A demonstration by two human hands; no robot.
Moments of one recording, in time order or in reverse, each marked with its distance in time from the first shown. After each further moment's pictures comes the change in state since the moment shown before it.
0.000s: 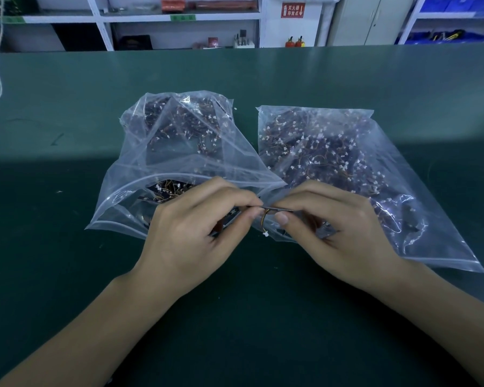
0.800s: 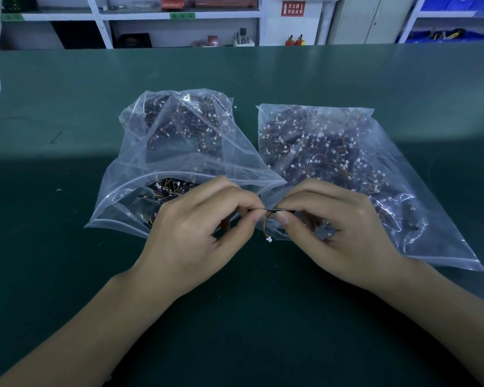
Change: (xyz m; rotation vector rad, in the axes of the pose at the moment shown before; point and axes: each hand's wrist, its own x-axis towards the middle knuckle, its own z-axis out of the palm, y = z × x) left_hand 0.000 0.000 0.000 -0.043 -0.061 0.008; right_hand 0.001 -0.001 0.000 0.001 0.006 0.002
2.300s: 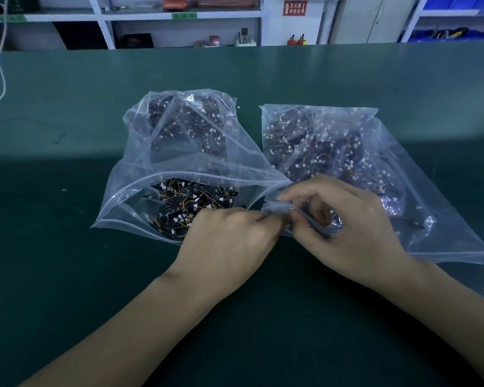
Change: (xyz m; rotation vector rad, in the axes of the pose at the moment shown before) left_hand 0.006 0.021 0.021 0.498 -0.251 0.071; right_hand -0.002 0.002 0.001 -0.068 0.045 0.048
